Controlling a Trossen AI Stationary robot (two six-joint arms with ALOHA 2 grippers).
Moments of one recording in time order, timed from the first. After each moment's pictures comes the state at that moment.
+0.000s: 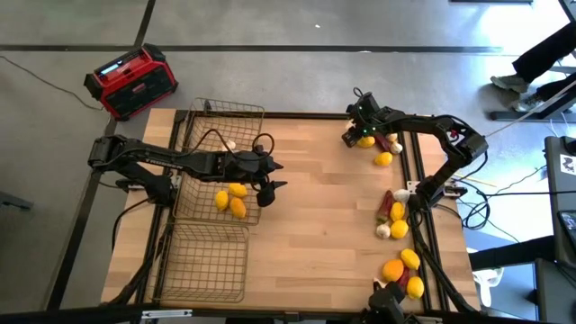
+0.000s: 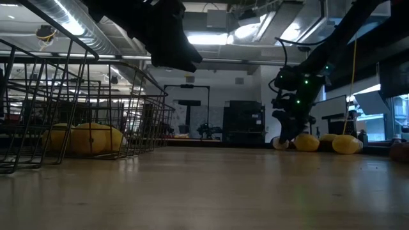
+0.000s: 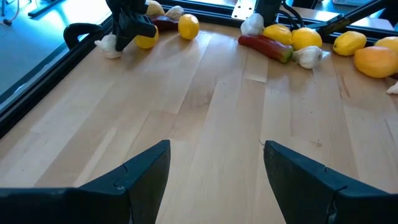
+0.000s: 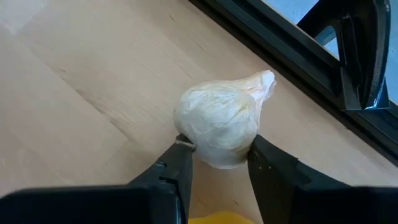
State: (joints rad) left arm 0.03 1.41 0.87 -0.01 -0.21 -0.15; right arm -0.90 1.64 0.84 -0.22 -0.01 -0.06
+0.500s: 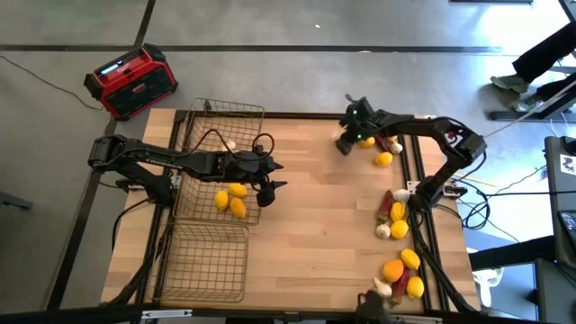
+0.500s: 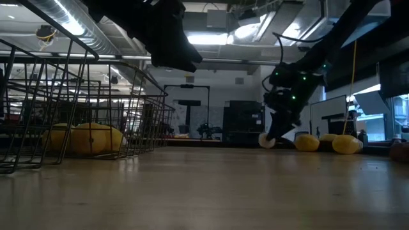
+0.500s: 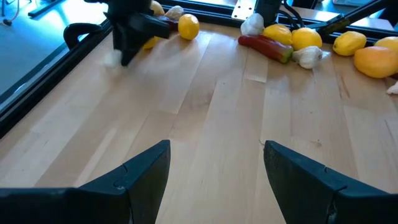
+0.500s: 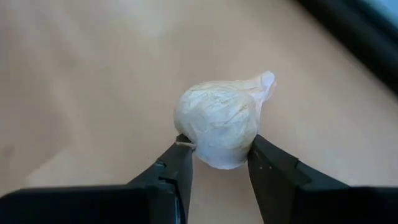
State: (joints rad) left arm 0.03 1.41 0.87 -0.01 -0.21 -0.15; right arm -0.81 1.64 0.84 -0.19 -0.25 -0.13
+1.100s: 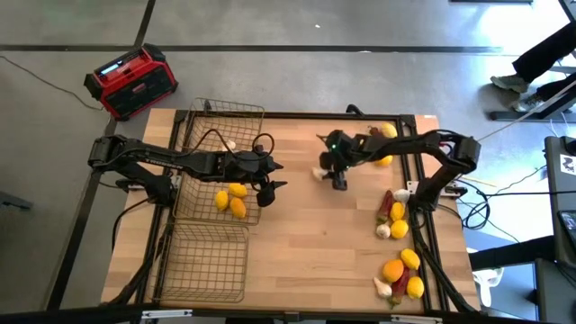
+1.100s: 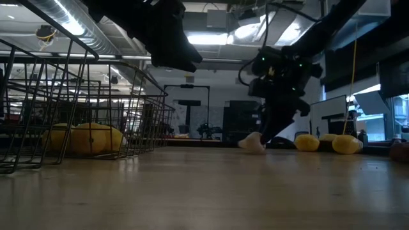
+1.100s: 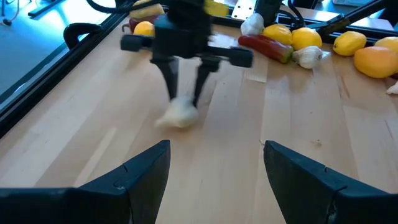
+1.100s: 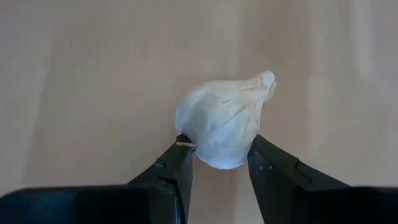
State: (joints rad) left arm 0.03 1.41 0.87 -0.01 -0.21 -0.16; right arm -0.41 1.64 0.84 -0.24 -0.28 -0.44
